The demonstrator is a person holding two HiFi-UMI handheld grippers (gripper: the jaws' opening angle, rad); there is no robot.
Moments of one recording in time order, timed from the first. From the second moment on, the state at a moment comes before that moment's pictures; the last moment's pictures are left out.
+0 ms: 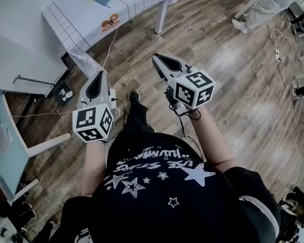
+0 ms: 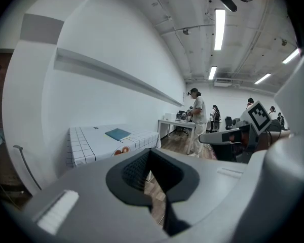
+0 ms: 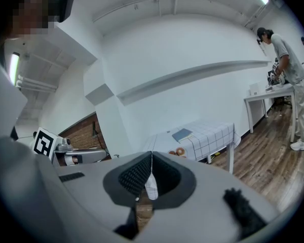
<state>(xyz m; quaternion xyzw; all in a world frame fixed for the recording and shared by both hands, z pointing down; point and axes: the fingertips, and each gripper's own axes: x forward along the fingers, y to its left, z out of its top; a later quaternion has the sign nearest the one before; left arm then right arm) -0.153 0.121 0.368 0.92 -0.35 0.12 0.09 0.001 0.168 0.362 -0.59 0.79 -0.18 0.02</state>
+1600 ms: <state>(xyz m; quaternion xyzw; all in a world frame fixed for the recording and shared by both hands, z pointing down) -0.045 -0.189 0.419 0.93 -0.32 0.15 0.11 0.098 -0.148 0.378 -0.60 0.78 -0.20 -0.01</state>
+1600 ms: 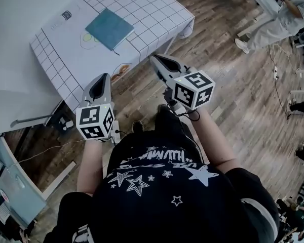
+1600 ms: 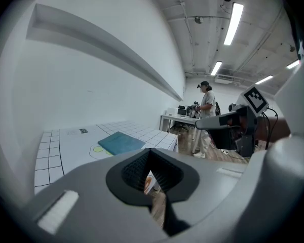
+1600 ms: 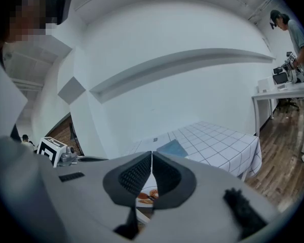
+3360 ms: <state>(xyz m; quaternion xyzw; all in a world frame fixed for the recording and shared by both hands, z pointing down) 0.146 -0.355 0.542 0.76 -0.48 0.43 -0.03 0.279 -0.362 0.457 -0.38 0.88 -0.28 -0.06</state>
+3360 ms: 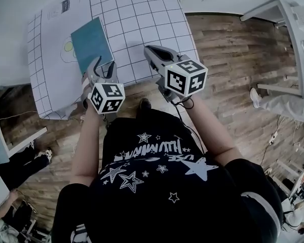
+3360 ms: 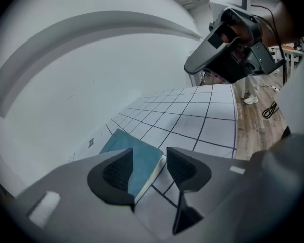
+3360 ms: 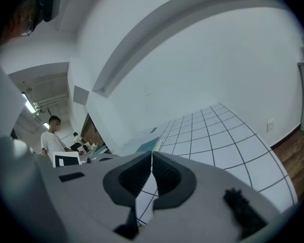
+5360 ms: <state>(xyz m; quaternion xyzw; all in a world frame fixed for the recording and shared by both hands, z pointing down) 0.028 -0.342 0.453 0.75 -0.61 0.24 0.10 0.200 -0.355 0.439 -0.36 0.88 -0.29 -0.08</state>
